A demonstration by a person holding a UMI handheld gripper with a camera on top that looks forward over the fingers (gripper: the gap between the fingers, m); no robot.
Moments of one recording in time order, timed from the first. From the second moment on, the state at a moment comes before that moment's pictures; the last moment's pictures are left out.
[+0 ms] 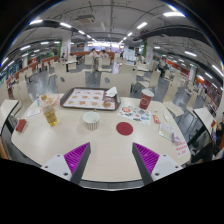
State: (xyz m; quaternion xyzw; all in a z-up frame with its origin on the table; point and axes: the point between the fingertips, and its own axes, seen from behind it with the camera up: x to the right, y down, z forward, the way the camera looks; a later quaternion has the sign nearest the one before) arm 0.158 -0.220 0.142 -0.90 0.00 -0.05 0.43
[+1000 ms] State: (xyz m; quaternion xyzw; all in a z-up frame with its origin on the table) arm -0.171 -0.023 0.058 -0.86 0.02 0.01 0.51
